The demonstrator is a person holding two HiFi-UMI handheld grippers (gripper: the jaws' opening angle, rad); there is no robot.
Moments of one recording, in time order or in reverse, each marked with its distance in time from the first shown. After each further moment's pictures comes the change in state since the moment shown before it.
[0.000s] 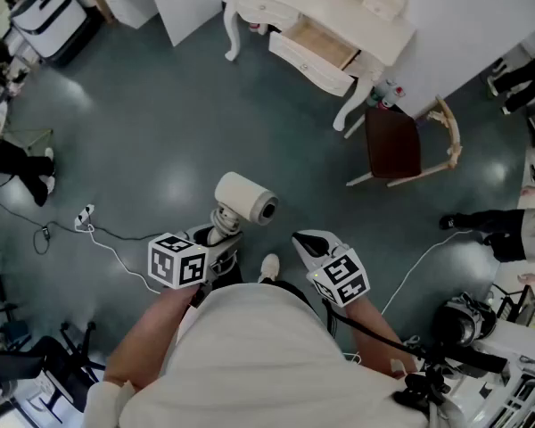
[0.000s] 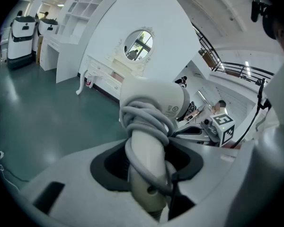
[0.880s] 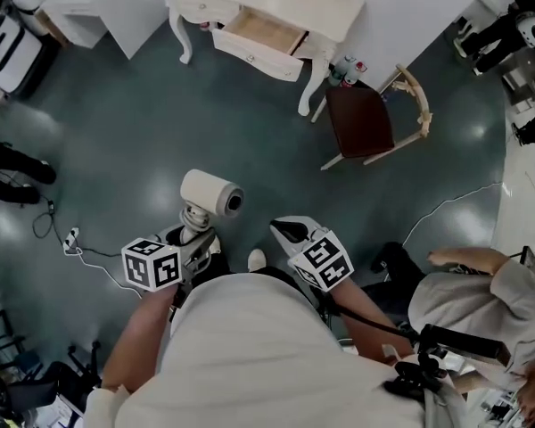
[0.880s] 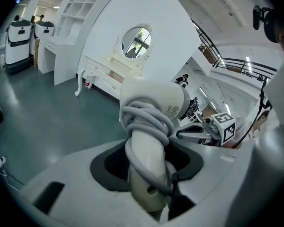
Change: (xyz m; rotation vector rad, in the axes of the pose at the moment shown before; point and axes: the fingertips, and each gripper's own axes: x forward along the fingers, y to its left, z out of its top) left arm 0.053 -0.021 0.028 0.015 0.001 0.057; right arm -0.027 -0.071 -0.009 0.051 -0.030 0.011
